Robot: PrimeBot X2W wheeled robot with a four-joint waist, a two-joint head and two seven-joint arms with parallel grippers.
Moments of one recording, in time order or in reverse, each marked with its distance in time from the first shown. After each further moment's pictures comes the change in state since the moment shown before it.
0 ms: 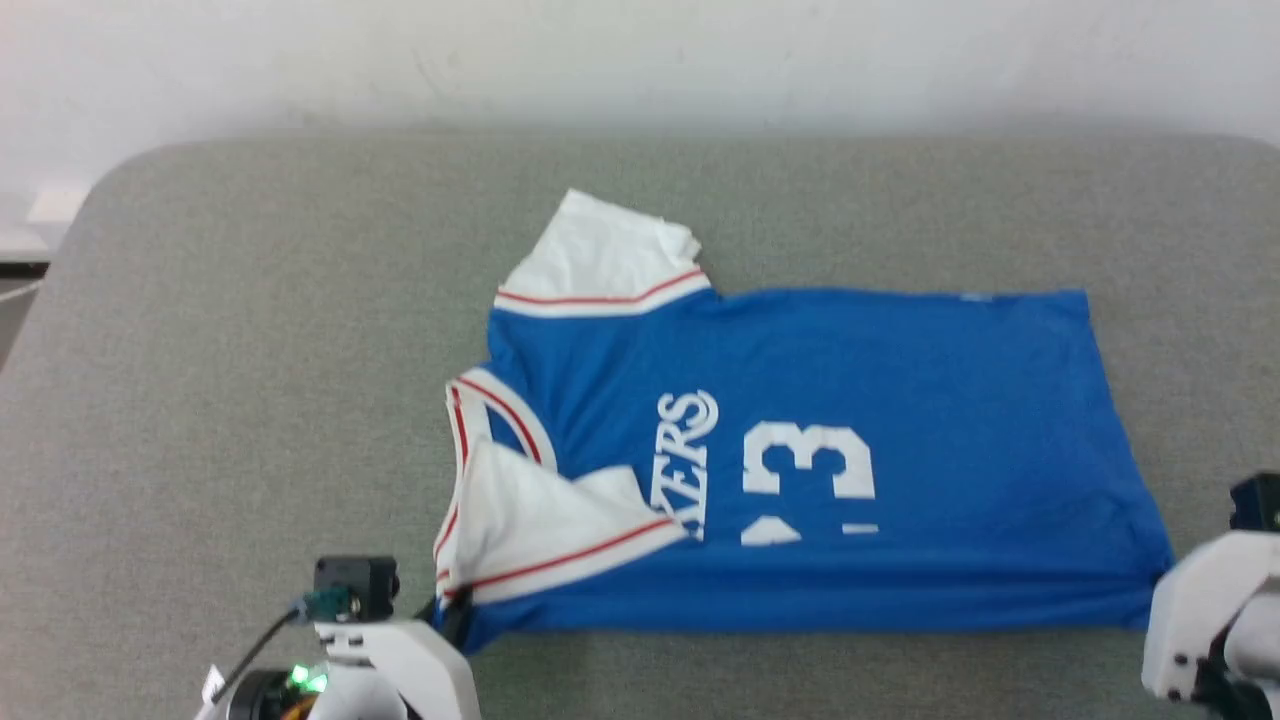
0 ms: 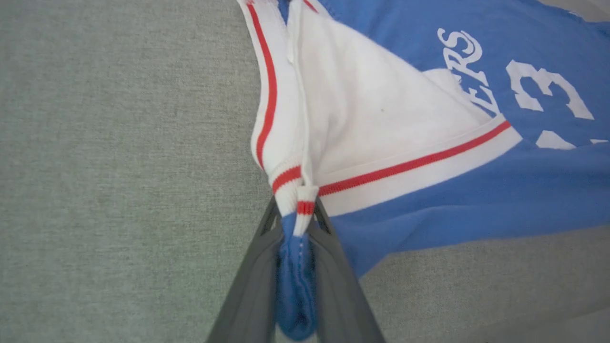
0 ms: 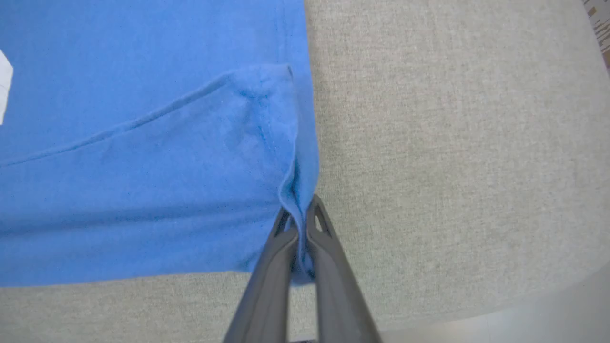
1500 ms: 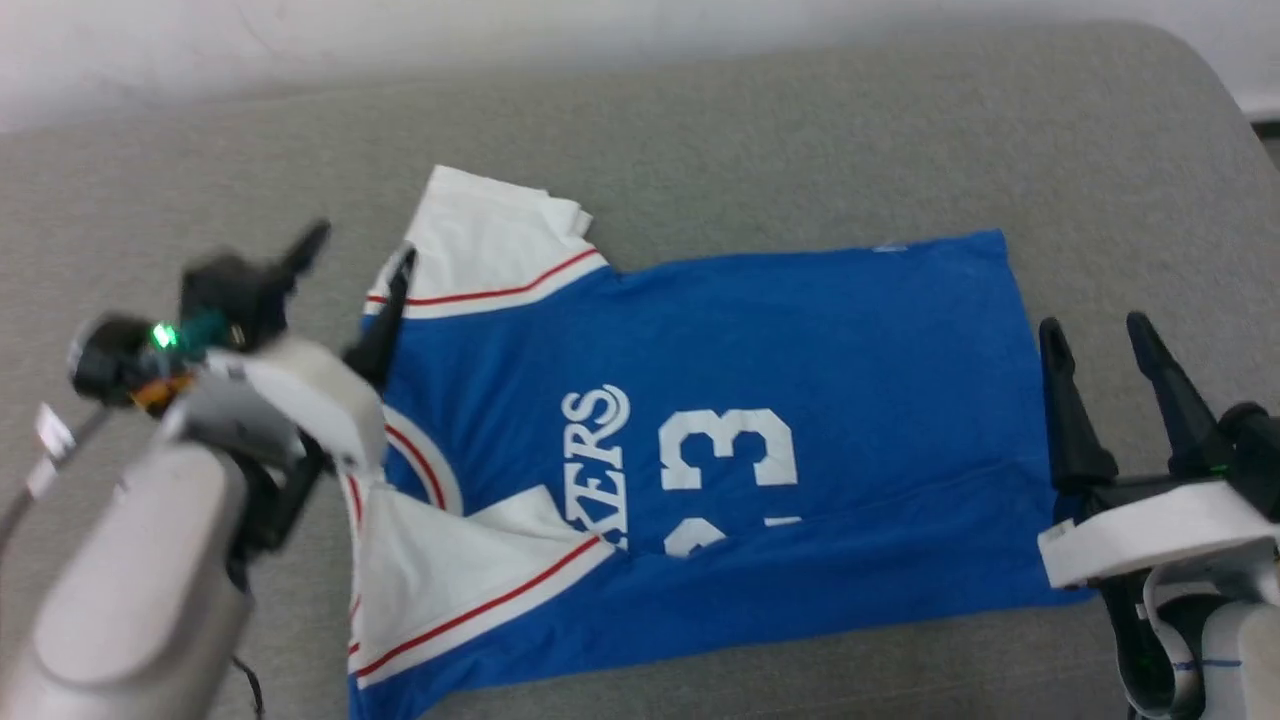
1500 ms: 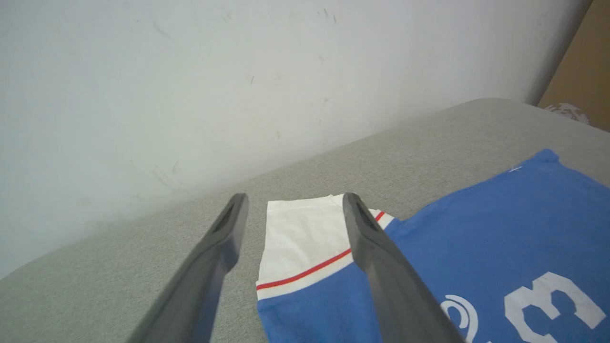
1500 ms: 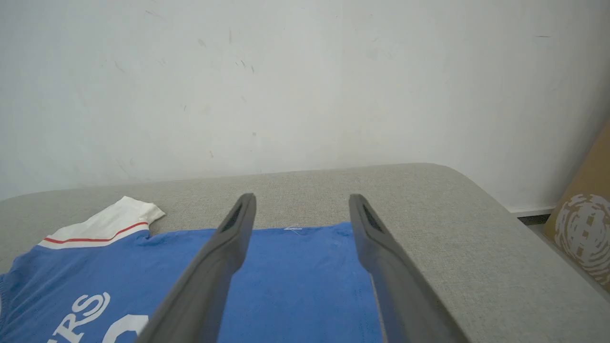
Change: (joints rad) left arm -0.312 0.058 0.175 -0.093 0.280 -0.217 -0.065; right arm -0.002 0.072 0.220 -0.248 0.090 -0.001 -0.710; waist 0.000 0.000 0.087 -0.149
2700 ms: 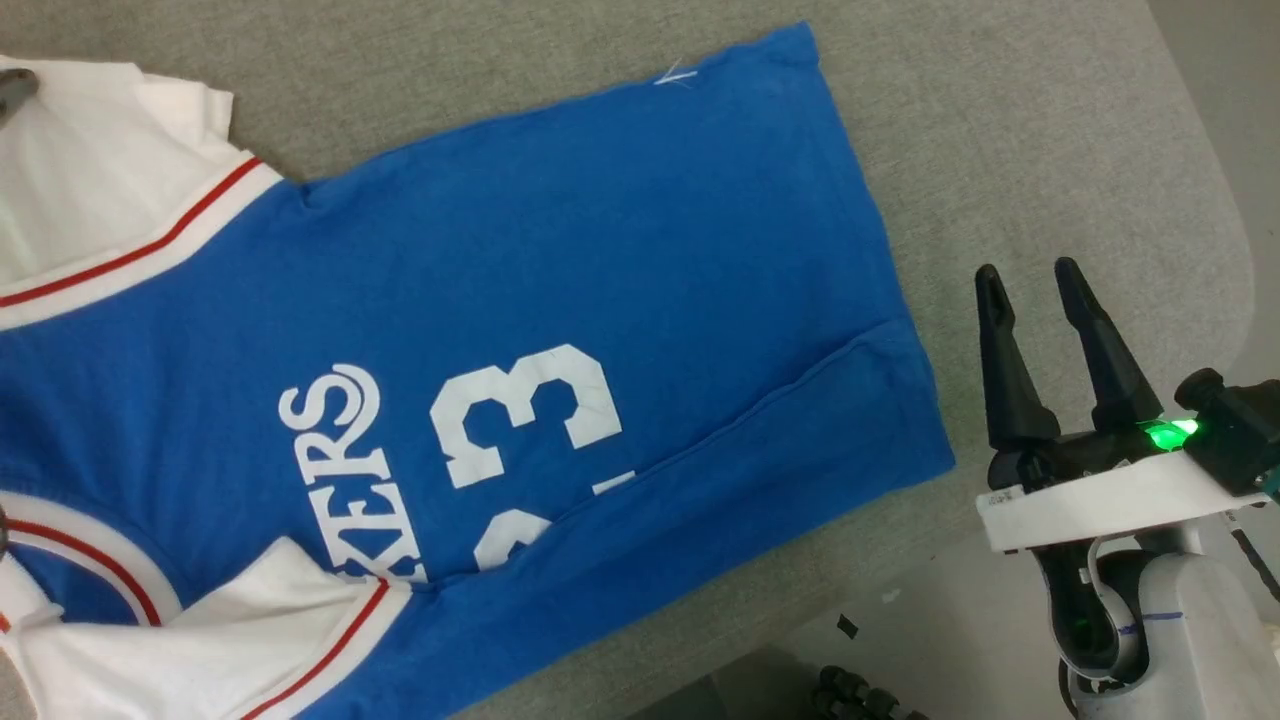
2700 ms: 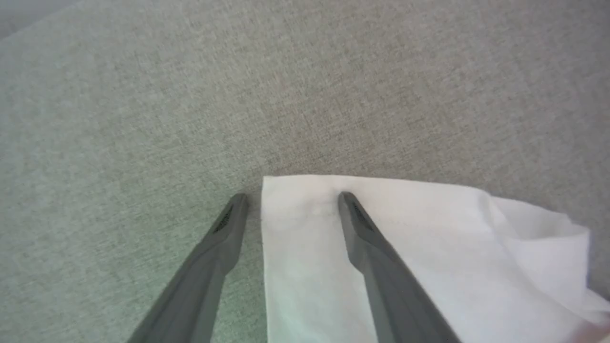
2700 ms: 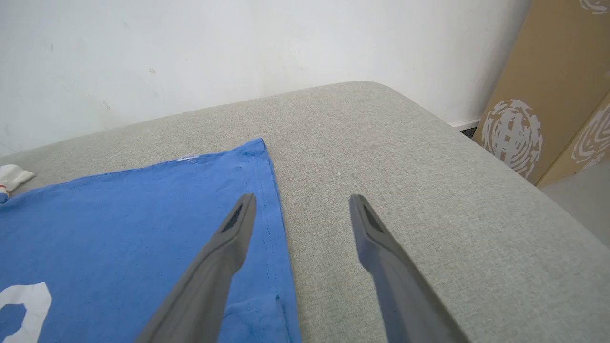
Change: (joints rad) left arm -0.695 0.237 -0.005 0.473 -0.170 -0.094 0.903; right arm -0.104 0.001 0.122 0.080 0.165 0.000 -0.138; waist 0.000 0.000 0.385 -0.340
